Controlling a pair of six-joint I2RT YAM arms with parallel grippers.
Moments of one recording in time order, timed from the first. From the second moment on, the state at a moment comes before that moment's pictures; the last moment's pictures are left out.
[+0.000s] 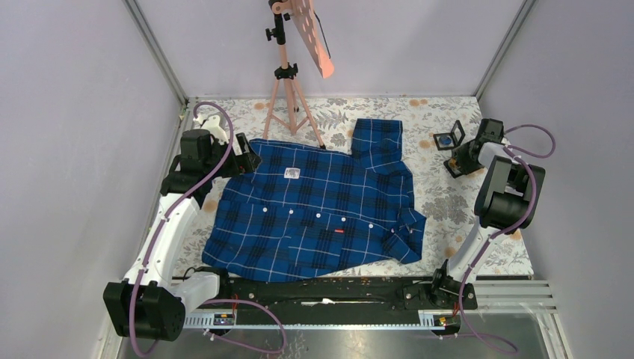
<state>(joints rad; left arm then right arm) -0.08 1.07 0.97 -0.48 0.24 -0.32 -0.34 1.92 1.24 -0.30 0.04 0.82</state>
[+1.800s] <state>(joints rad) -0.08 1.06 0.97 -0.48 0.25 -0.32 -0.35 1.88 1.17 -0.14 0.02 0.81</state>
